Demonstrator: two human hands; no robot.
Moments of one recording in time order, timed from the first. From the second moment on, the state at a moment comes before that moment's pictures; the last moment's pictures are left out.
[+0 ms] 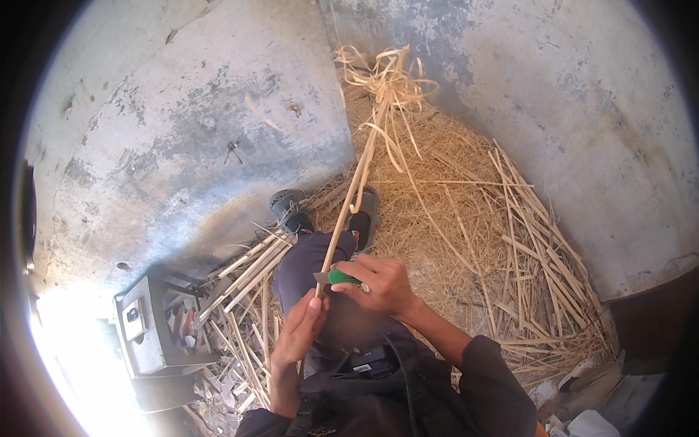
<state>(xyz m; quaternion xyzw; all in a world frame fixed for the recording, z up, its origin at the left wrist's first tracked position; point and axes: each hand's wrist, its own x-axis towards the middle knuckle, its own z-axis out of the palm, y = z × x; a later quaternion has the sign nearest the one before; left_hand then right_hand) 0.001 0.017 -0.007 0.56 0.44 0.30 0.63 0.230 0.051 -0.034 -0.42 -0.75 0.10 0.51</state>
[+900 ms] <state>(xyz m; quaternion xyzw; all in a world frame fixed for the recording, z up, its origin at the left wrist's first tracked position) 0.001 0.011 -0.028 0.56 0.49 0.30 0.60 0.232 0.052 -0.042 -0.43 -0.76 0.11 0.47</state>
